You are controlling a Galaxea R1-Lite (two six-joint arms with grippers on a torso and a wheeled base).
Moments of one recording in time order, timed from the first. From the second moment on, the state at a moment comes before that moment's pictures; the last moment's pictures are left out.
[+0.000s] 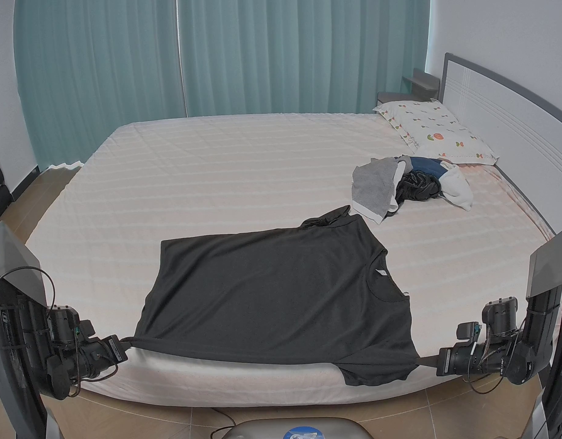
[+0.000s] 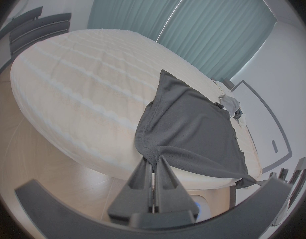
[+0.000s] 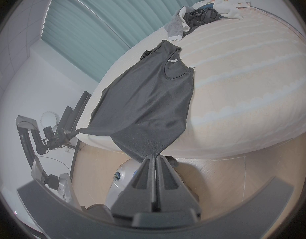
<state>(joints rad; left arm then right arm) 0.19 2.31 -0.05 -1.55 -0.31 -0.38 0.08 2.24 -0.11 -1.32 0.50 0.27</state>
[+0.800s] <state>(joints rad) 0.29 2.26 -0.02 -1.45 -0.28 -0.09 0.05 2.21 -0.02 -1.33 0.55 0.12</state>
